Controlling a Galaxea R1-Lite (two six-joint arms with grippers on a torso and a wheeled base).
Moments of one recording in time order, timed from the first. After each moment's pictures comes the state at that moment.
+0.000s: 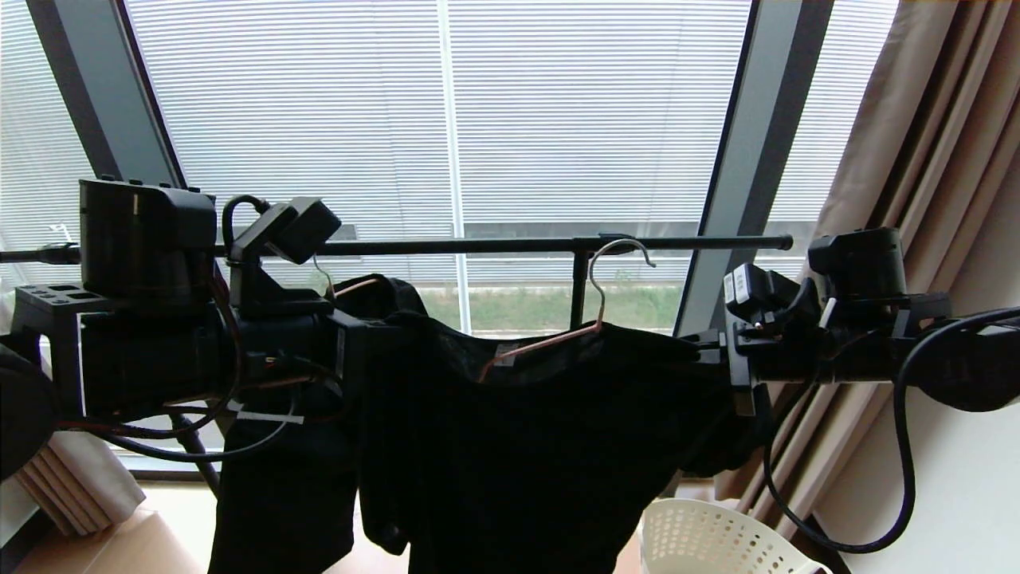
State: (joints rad) left arm -0.40 1.54 -0.89 -0.25 -0.37 -0.01; right arm 0.20 1.82 -0.97 -0.25 0.83 -0.74
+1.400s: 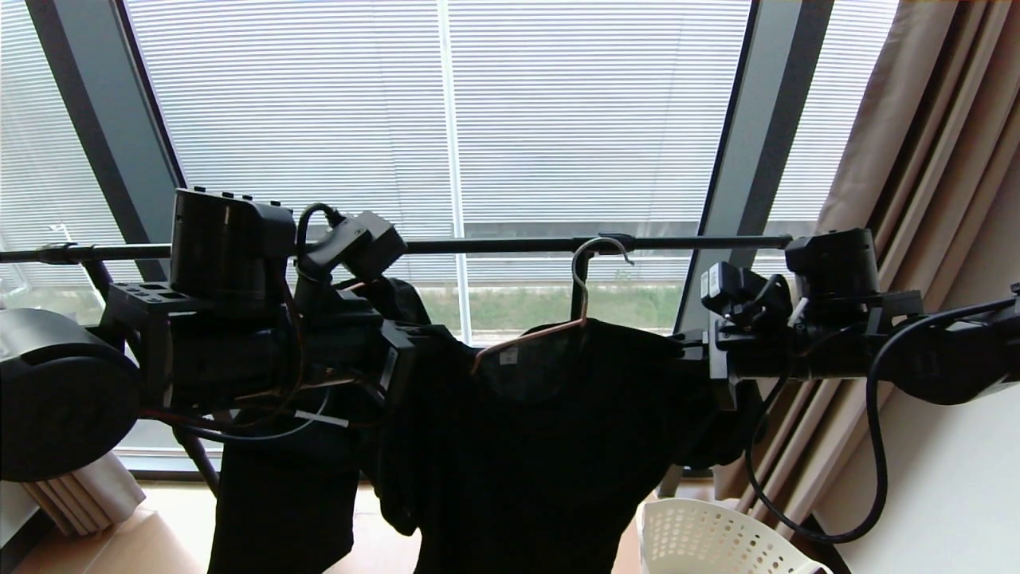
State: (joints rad) left arm -0.47 1.63 -0.95 -0.24 -0.26 0.21; right arm 0.23 1.87 -1.01 -0.24 0.76 -0.67
